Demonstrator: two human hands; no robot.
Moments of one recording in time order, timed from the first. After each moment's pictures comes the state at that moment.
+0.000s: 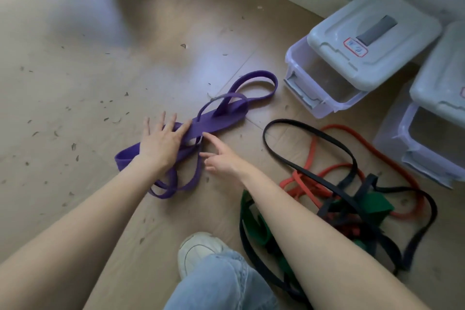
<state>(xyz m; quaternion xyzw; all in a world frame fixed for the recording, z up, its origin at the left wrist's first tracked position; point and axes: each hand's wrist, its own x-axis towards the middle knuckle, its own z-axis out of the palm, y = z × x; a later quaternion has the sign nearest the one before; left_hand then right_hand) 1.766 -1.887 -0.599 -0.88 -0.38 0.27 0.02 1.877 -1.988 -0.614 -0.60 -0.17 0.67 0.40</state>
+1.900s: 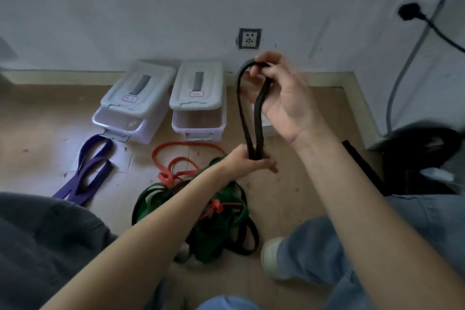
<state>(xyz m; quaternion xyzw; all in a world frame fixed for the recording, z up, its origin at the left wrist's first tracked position) 2.006 -2.319 -0.426 -0.78 -0.01 0.20 -0.59 2.056 -2.406 -0.295 -0.42 -0.10 0.22 0.87</state>
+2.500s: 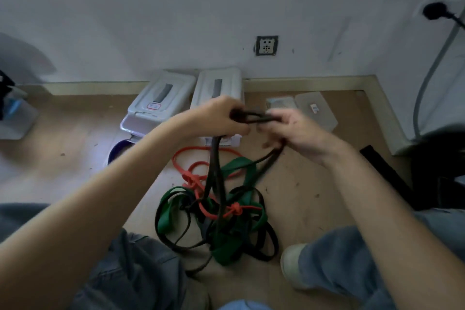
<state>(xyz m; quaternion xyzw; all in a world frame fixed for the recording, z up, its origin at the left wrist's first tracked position) 2.016 -2.243 -0.316 -0.93 0.04 0.14 -0.34 2.053 -2.426 -0.333 -0.70 -0.26 0.32 0.58</state>
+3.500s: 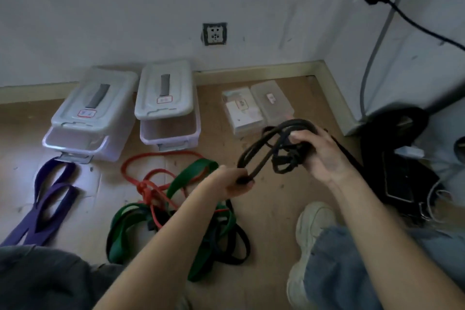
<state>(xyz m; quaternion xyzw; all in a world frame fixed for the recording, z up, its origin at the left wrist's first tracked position) 2.039 -2.343 -0.470 -0.47 -0.41 0.36 -0.70 2.071 -2.520 -0.403 -0.53 0.10 0.19 0.82</state>
